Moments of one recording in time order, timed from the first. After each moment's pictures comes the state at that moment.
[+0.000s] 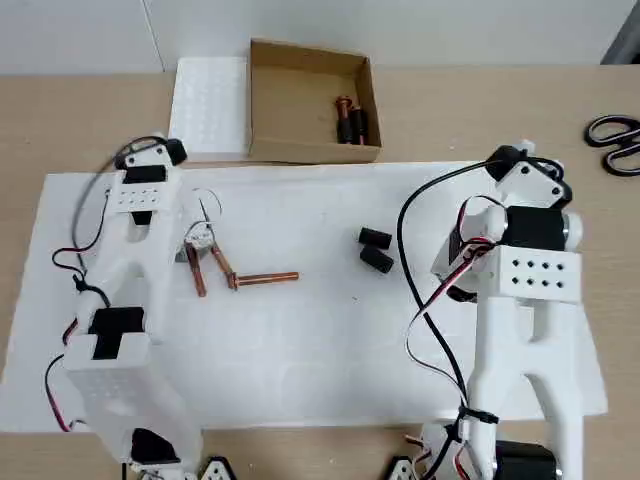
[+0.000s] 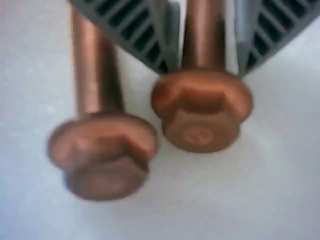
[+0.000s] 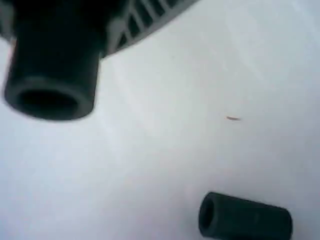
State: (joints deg) left arm -7.3 21.1 3.0 76.3 22.8; right arm 2.4 -23.3 16.9 95.0 -25.1
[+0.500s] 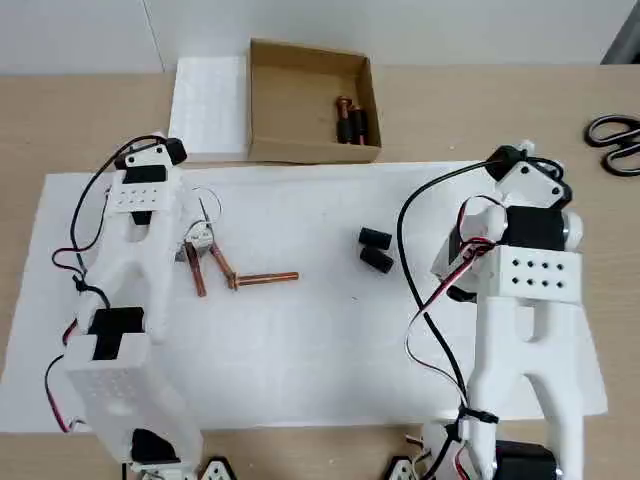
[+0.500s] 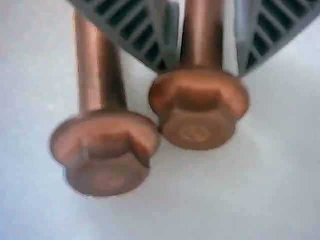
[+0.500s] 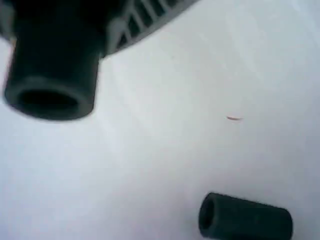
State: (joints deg) left arm -7.3 21.3 3.0 76.1 22.9; right arm 2.4 -23.3 16.9 95.0 -25.1
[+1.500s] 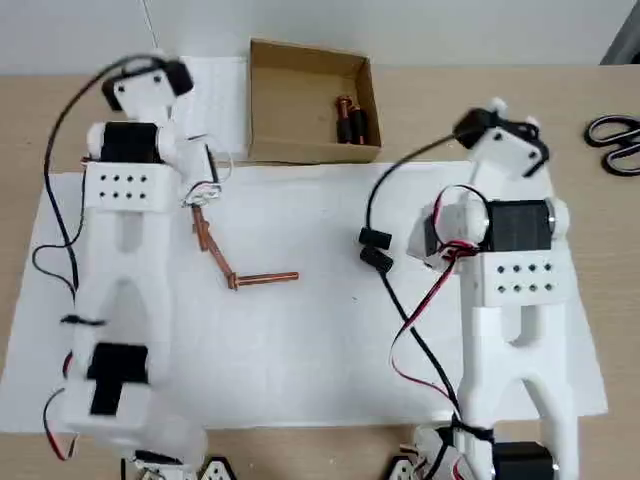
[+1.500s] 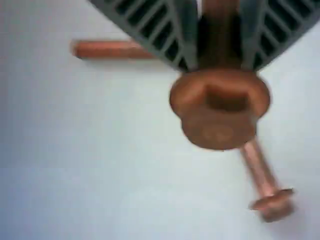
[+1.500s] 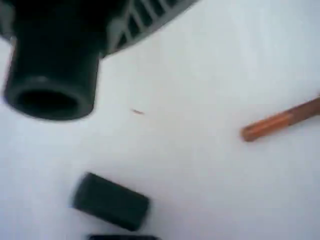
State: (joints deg) left arm 0.9 4.6 -21.0 98.6 22.9; right arm -8.0 -23.3 2.8 97.9 -25.1
